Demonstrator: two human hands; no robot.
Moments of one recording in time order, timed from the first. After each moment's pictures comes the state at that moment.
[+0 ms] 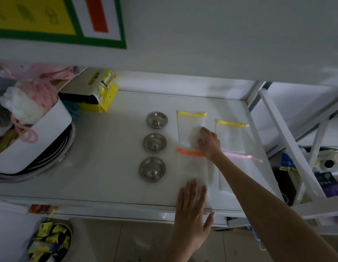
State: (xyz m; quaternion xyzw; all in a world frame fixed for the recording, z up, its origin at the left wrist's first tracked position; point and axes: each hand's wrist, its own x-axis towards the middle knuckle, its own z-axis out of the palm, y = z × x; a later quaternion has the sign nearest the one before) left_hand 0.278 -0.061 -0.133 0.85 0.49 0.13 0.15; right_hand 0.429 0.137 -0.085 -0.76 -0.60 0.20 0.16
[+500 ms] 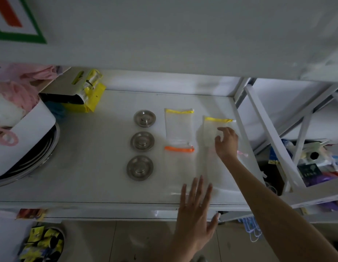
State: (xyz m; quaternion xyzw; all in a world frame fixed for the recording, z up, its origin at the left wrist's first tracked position) left_hand 0.308 -0.073 -0.105 0.87 0.44 0.14 0.16; right_hand 0.500 0.099 -0.077 -0.82 -0.47 0.12 0.31
